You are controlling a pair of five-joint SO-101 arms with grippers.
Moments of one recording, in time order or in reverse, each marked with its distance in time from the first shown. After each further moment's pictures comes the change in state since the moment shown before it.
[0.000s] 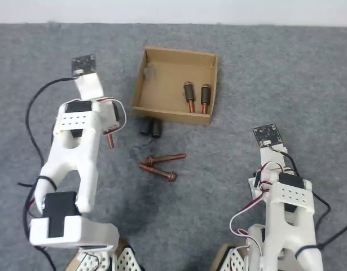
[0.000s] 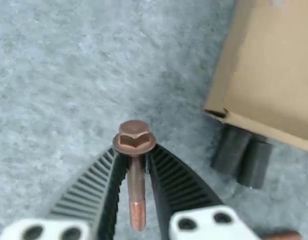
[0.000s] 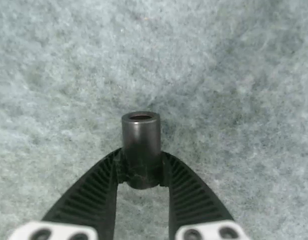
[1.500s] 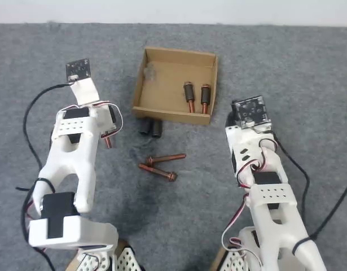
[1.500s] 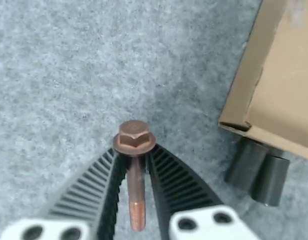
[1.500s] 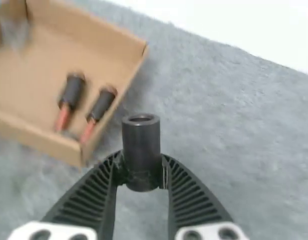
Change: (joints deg) left arm -2.1 -0.3 5.2 -8.0 0.1; right arm -18.1 0.0 0.1 -49.0 -16.1
